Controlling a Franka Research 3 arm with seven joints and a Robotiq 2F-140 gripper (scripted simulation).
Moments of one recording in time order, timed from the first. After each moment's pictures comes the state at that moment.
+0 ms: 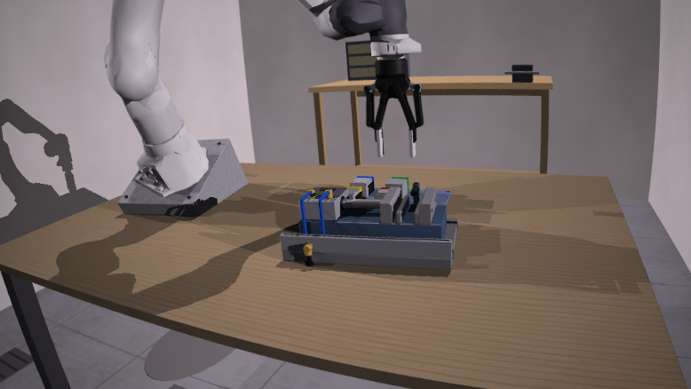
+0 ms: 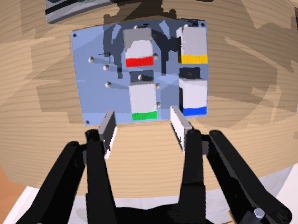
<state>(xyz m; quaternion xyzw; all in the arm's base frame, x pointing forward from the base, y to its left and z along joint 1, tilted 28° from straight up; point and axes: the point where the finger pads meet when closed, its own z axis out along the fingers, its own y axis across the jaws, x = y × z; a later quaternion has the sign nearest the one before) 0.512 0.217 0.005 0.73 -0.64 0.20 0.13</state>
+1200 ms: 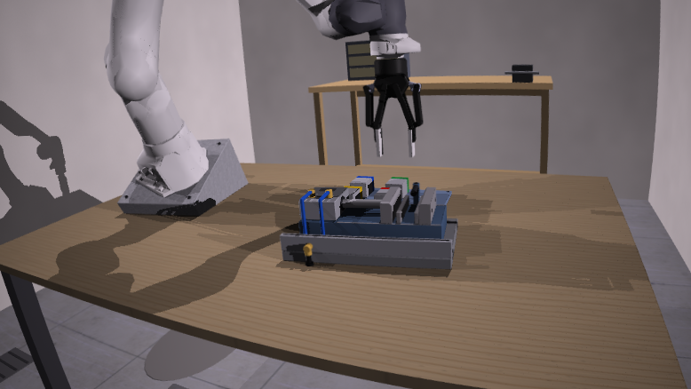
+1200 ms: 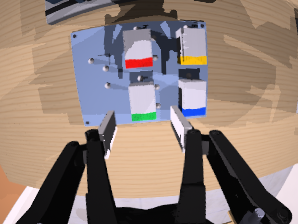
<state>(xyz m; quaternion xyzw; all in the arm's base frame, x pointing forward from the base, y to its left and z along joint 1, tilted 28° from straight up) 0.510 0.216 0.007 0.73 -0.64 0.20 0.13</state>
